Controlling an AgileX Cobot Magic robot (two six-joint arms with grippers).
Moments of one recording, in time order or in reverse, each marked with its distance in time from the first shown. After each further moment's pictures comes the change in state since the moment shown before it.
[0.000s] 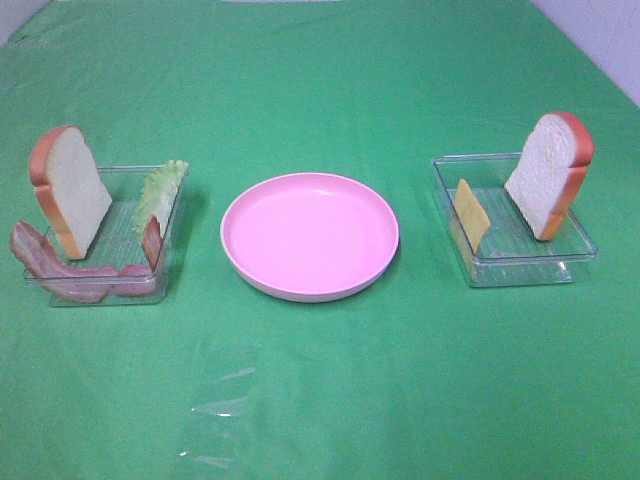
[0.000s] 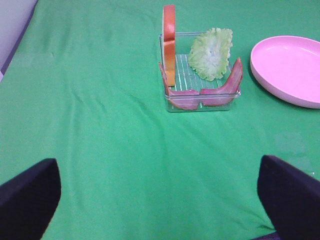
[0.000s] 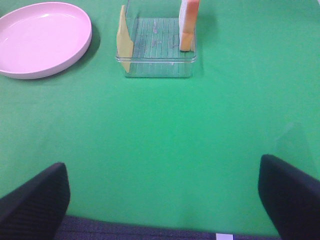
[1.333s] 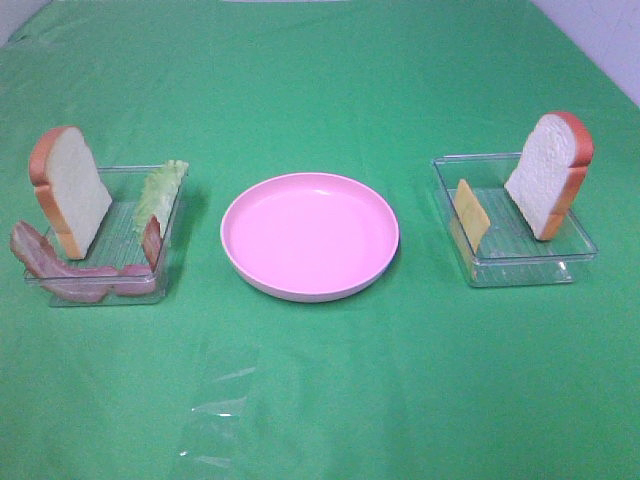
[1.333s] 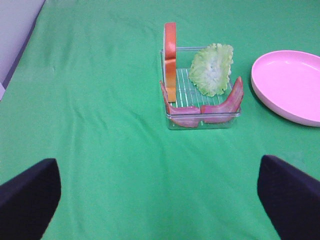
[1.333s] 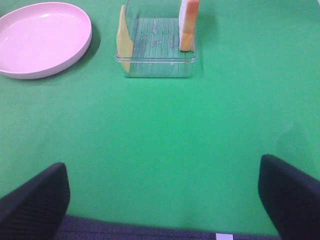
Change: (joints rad) left arm 0.000 0.154 -0.042 0.001 -0.114 0.000; right arm 0.000 0.000 0.000 0.000 0.000 0.000
